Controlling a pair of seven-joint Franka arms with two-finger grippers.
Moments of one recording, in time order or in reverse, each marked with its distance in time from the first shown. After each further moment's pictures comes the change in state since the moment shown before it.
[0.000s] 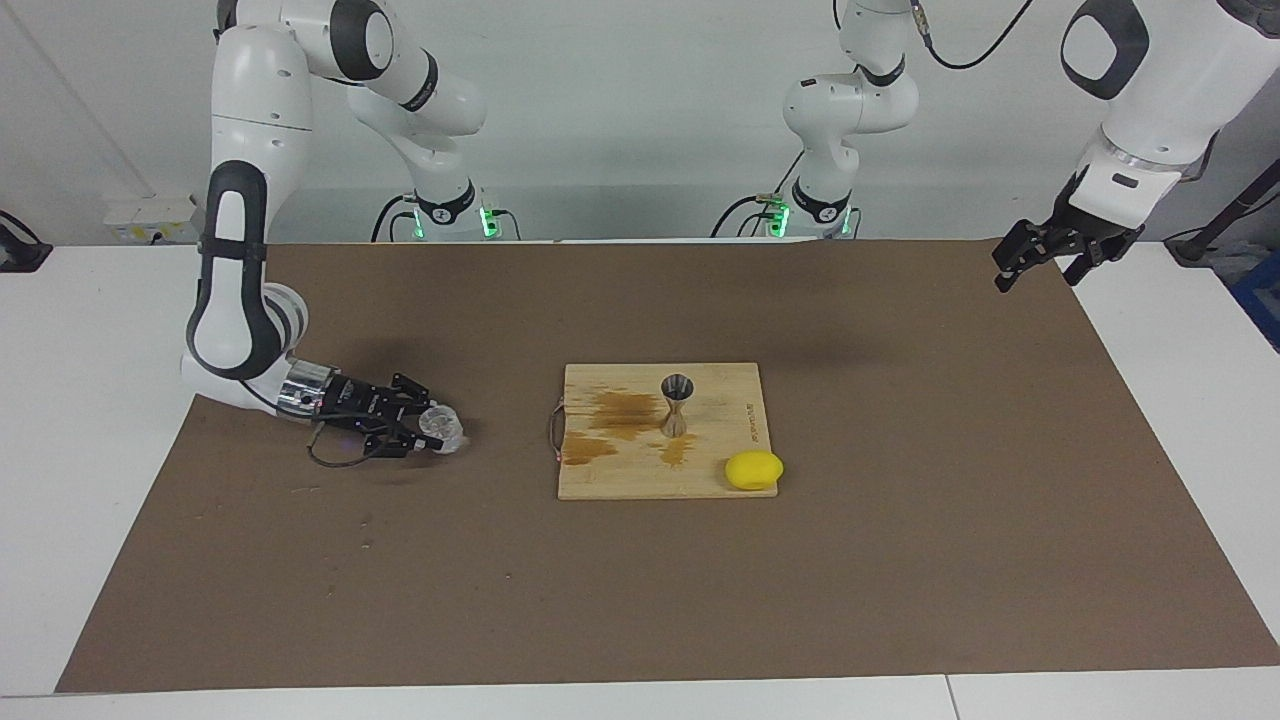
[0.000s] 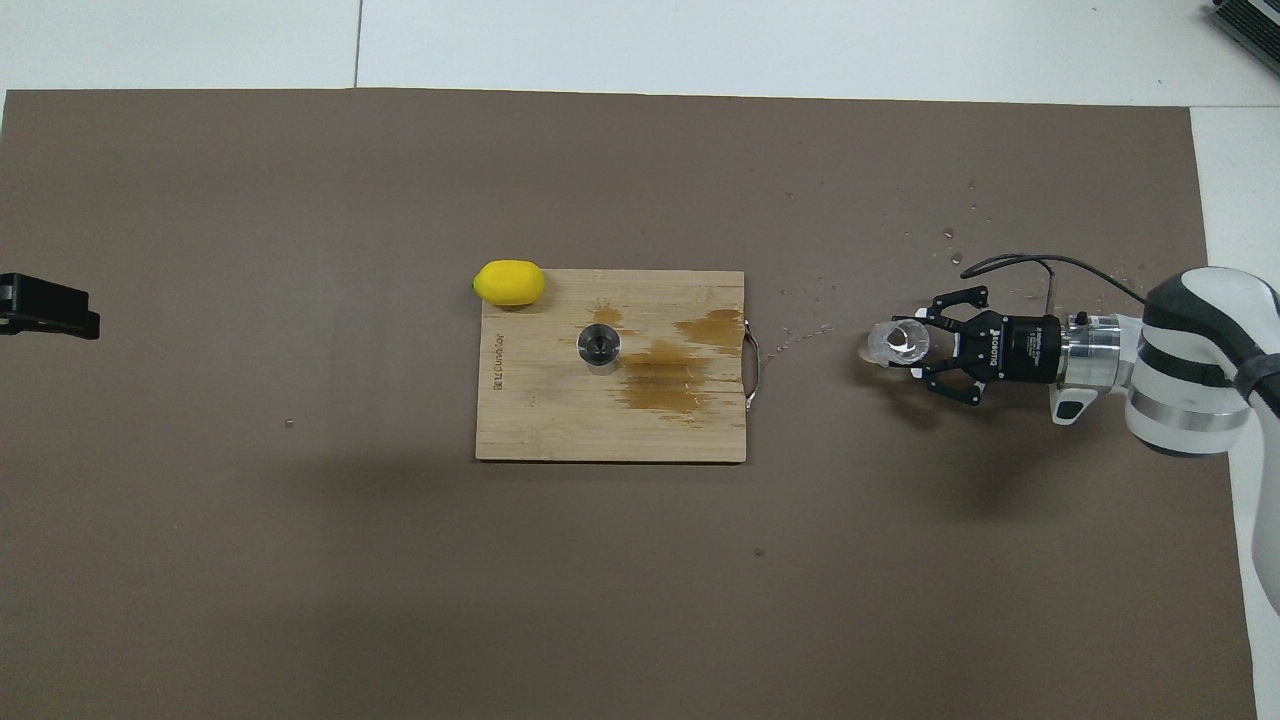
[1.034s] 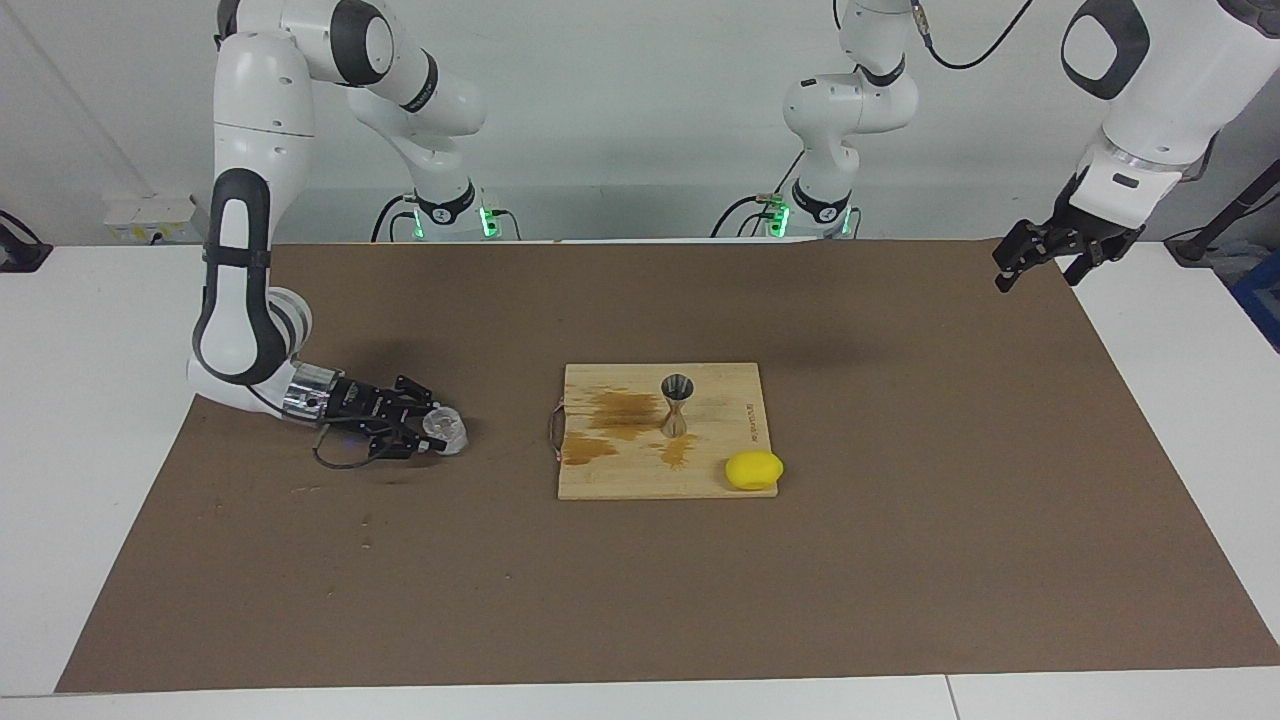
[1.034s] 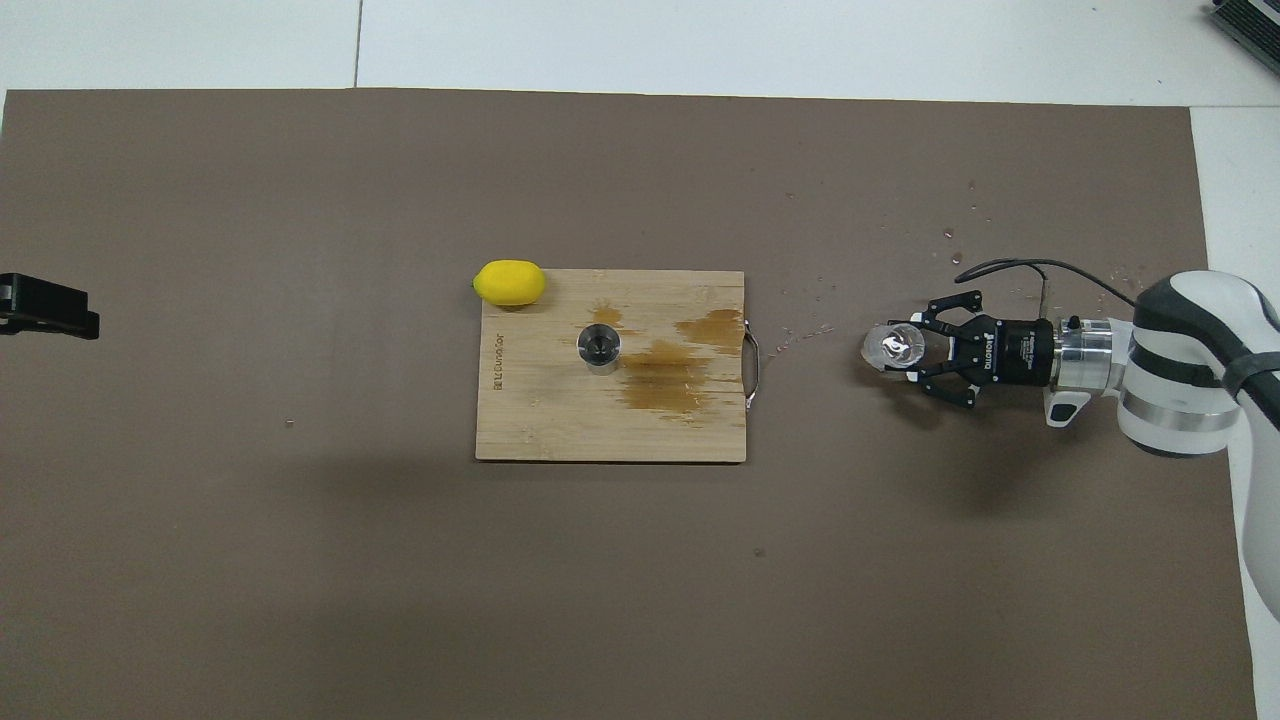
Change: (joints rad) left arm 0.000 0.000 0.001 0.000 0.000 0.000 -0.001; right arm 0.002 0.018 0.000 -0.002 0.002 0.013 -0.018
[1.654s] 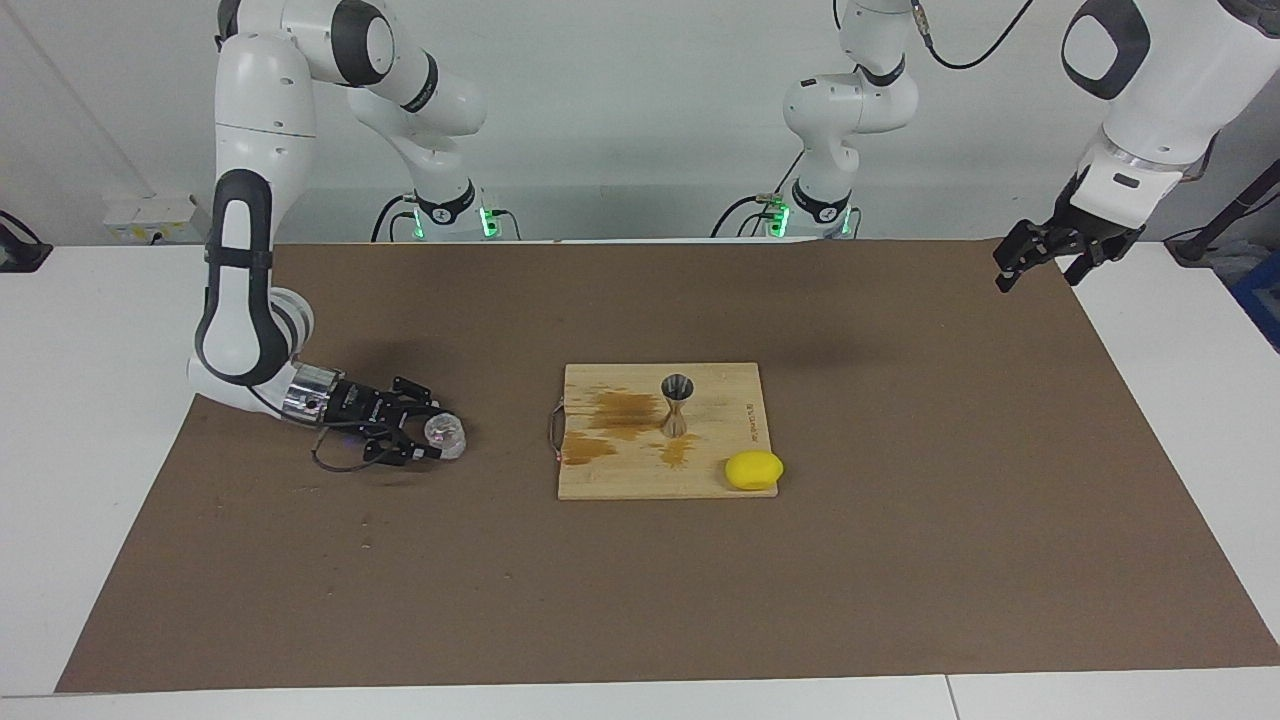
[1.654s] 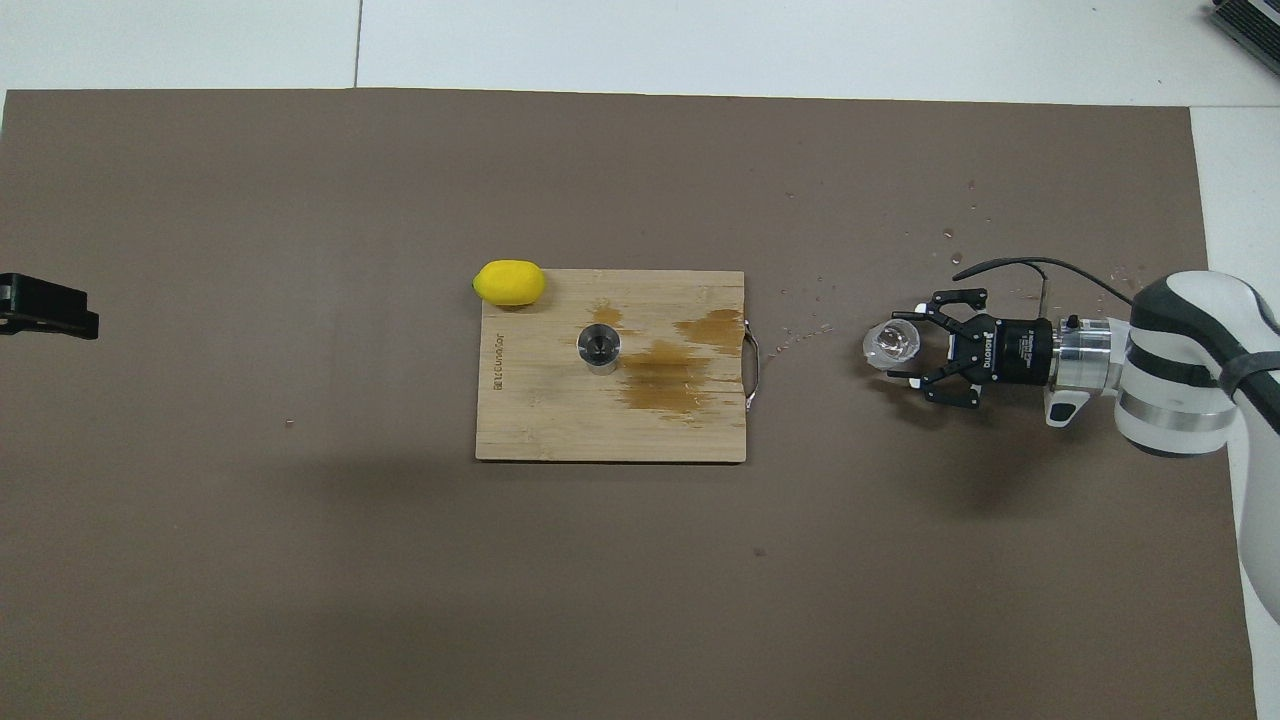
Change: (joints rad) left arm 0.000 0.000 0.001 0.000 0.000 0.000 0.000; right arm 0.004 0.001 0.000 -0.001 0.001 0.021 0.015
